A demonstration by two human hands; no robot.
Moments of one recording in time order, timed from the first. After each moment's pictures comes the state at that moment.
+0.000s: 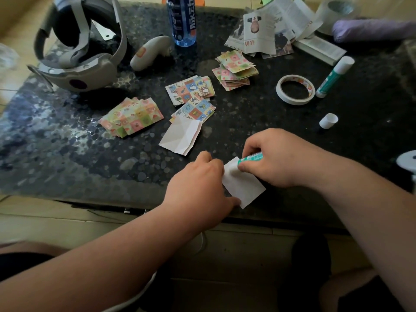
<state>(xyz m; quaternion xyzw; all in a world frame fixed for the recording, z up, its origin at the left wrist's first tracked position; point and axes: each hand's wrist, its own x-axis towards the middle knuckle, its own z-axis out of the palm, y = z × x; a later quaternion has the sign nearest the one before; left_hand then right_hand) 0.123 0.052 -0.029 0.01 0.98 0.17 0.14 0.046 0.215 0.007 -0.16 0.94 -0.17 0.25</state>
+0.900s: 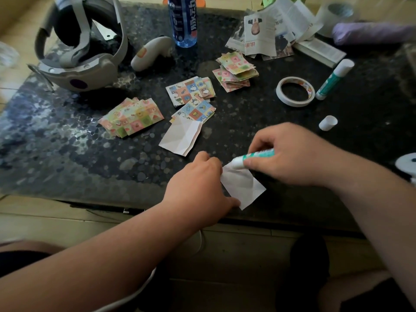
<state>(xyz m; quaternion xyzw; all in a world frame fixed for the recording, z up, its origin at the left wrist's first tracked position) 0.120 0.050 -0.027 0.00 0.97 0.18 0.15 0.048 0.228 0.023 -0.16 0.94 -0.21 0.21</state>
